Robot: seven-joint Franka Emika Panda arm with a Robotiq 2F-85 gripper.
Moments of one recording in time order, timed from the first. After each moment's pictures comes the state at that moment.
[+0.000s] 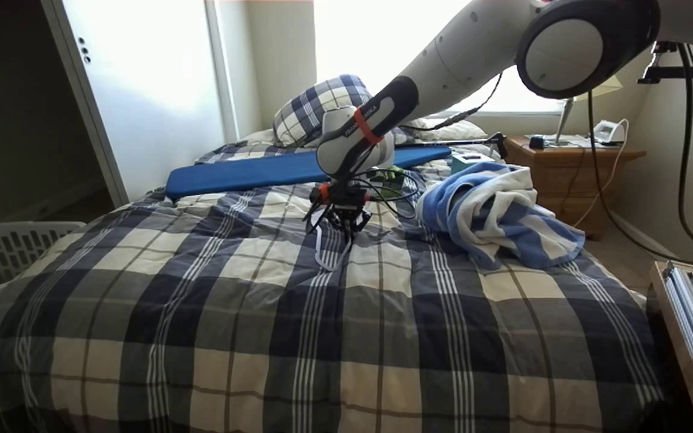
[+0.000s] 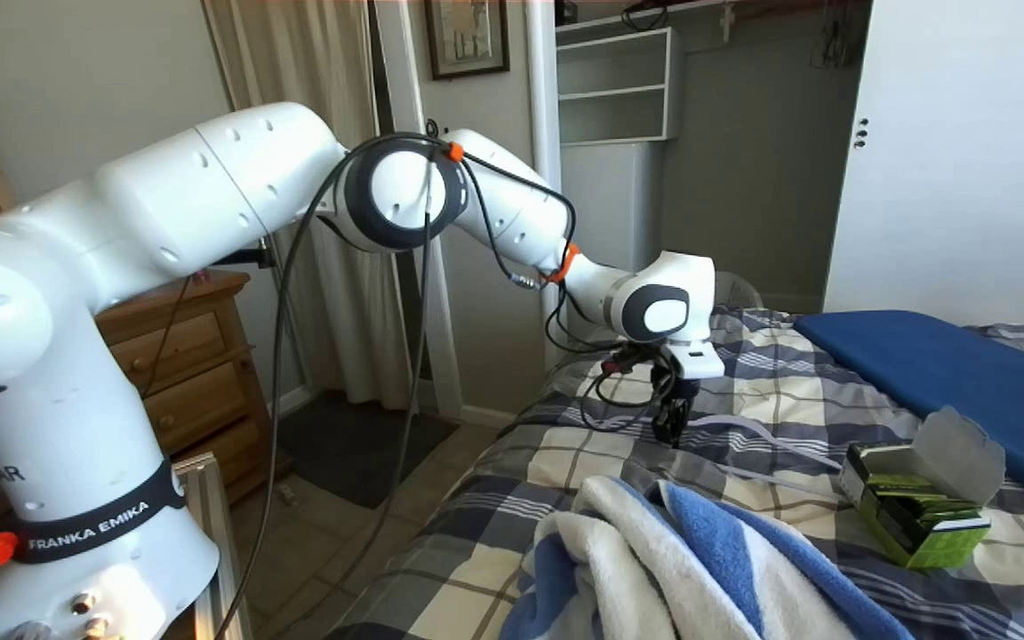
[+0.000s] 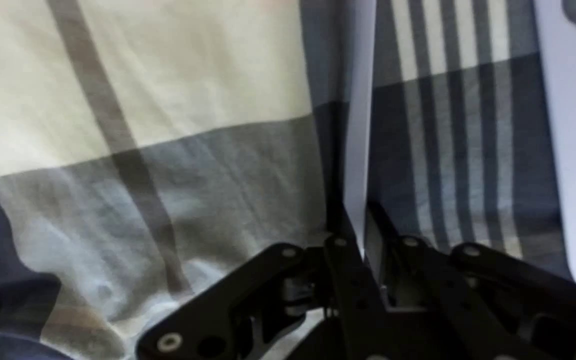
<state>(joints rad) -0.05 1.21 -0.19 -1.08 0.16 2.23 1.07</state>
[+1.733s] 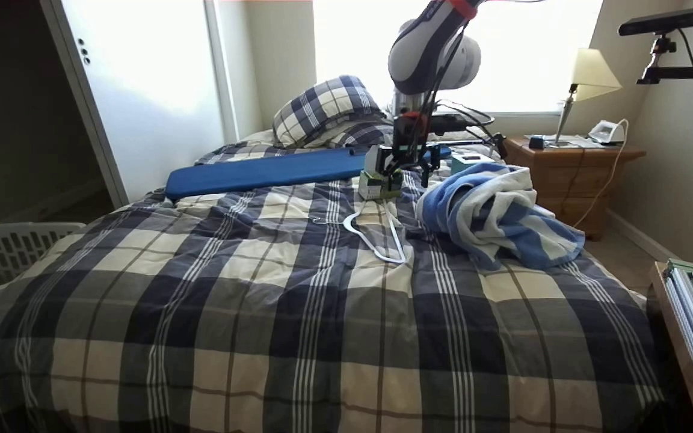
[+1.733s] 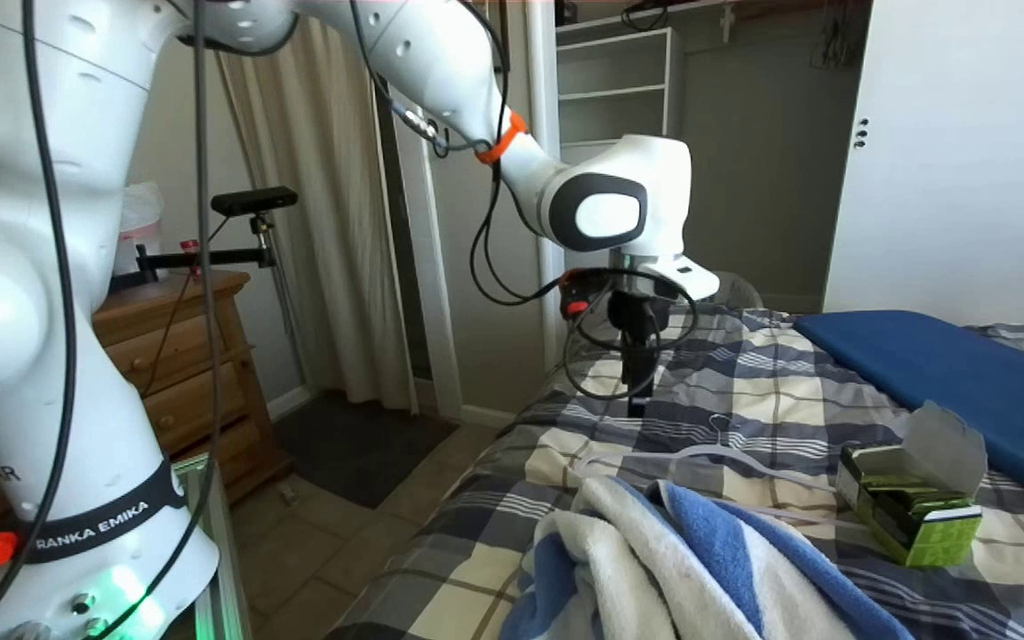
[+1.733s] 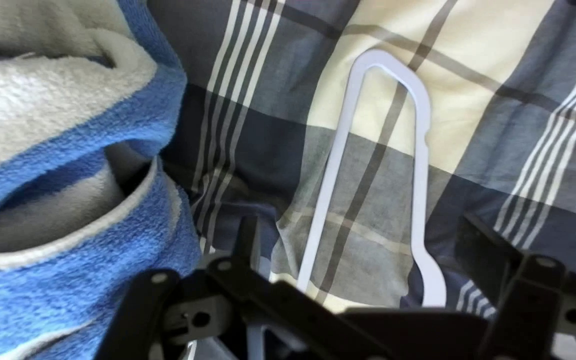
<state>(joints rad) -0.10 0.47 -0.19 -1.95 0.15 2.38 0.38</state>
